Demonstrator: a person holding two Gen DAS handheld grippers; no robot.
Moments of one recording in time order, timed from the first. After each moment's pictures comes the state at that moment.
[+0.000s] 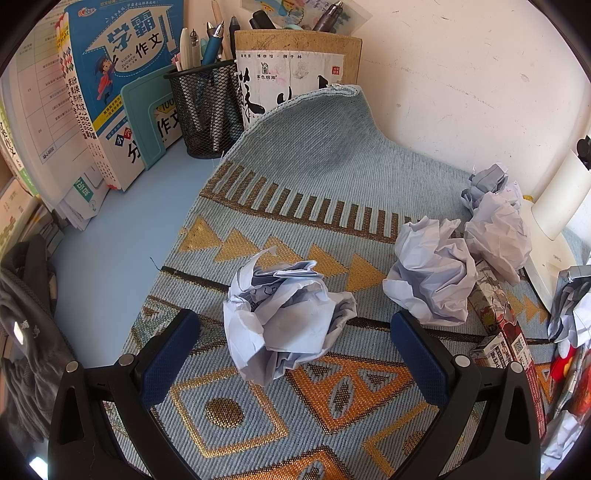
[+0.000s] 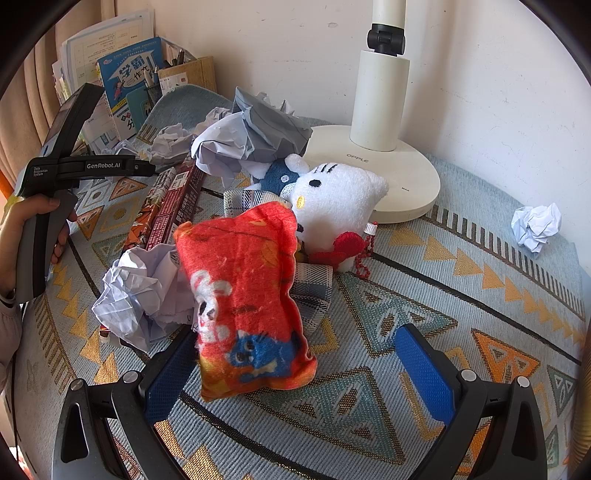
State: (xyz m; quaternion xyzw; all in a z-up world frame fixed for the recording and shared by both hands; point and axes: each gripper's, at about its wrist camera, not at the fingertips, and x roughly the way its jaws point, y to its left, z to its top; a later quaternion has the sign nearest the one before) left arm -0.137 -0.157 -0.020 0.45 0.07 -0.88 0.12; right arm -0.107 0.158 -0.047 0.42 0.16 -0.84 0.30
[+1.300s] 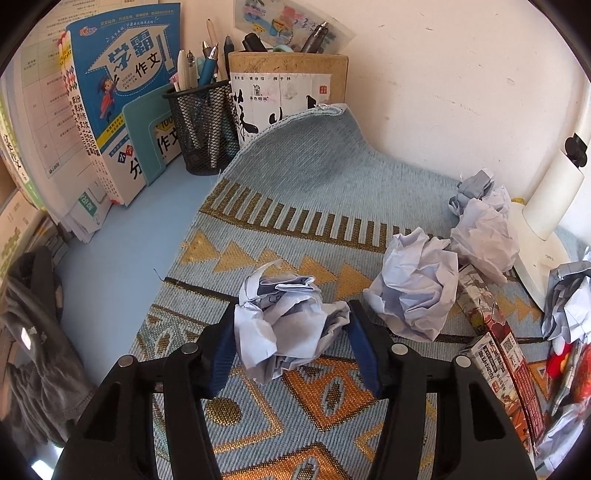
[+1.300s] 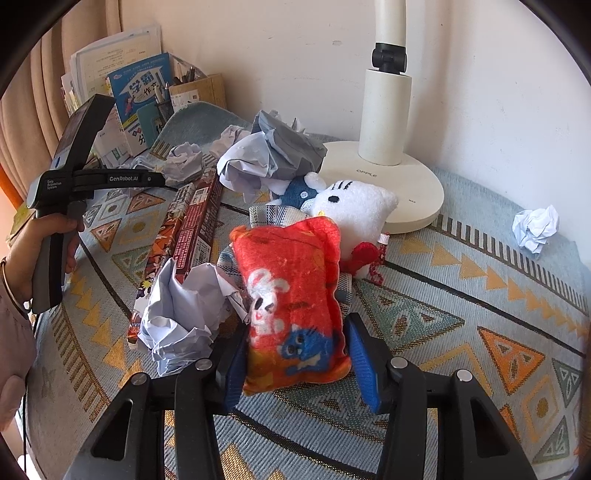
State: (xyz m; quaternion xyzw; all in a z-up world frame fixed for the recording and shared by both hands) left arm -0.126 -0.149 -0.009 0.43 0.05 -0.89 0.12; right arm -0.093 0.152 -0.038 0.41 0.13 -0.85 0.32
